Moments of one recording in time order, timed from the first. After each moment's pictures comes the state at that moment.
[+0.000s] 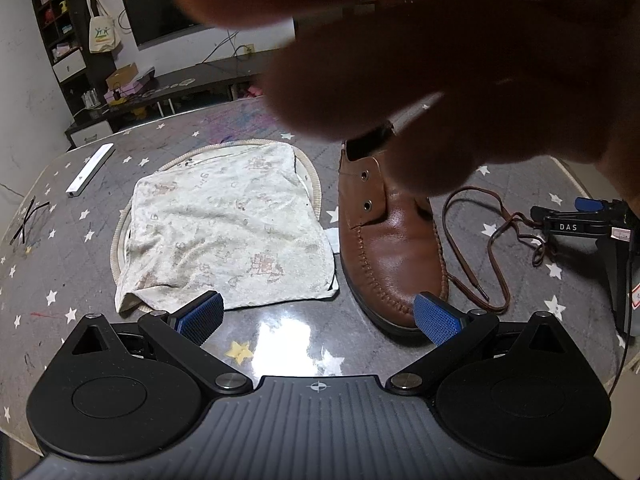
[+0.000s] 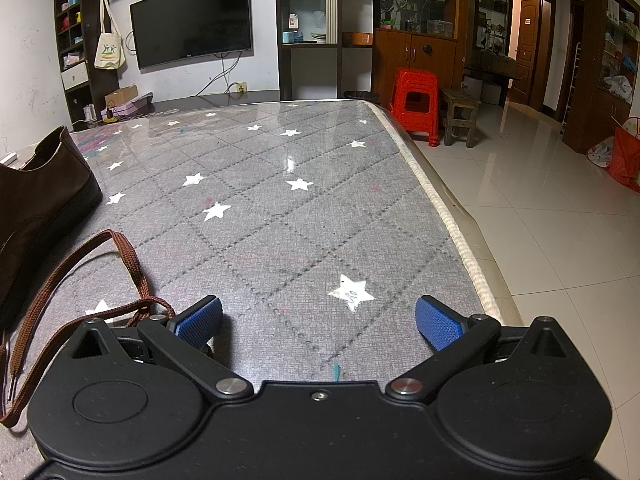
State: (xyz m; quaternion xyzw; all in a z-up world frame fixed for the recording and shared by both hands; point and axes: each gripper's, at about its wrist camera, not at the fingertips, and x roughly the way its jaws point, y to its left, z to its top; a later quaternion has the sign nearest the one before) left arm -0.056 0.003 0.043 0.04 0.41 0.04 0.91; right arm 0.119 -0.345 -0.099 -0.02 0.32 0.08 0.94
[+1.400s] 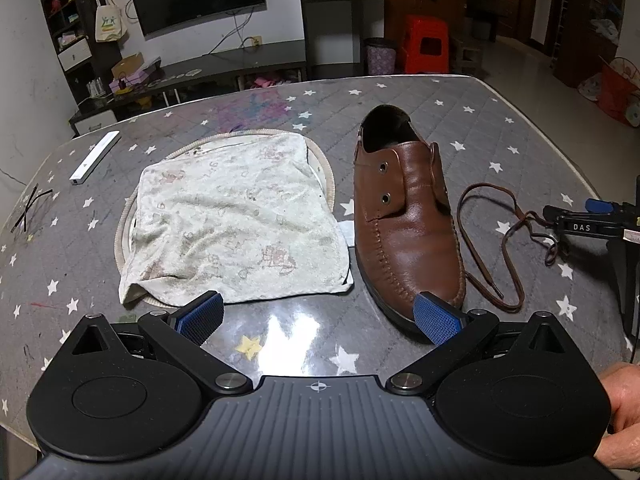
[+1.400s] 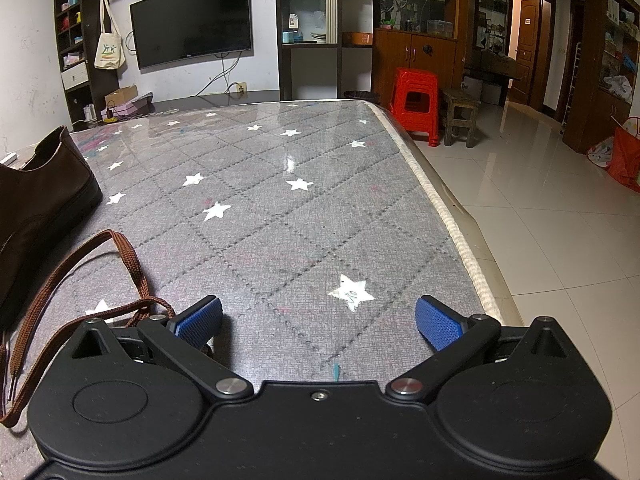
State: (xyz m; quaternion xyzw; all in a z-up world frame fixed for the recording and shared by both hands) left arm -0.046 0.019 0.031 0.03 0.42 0.05 0.91; right arm 0.119 -0.344 -0.099 -0.02 0.32 0.08 0.94
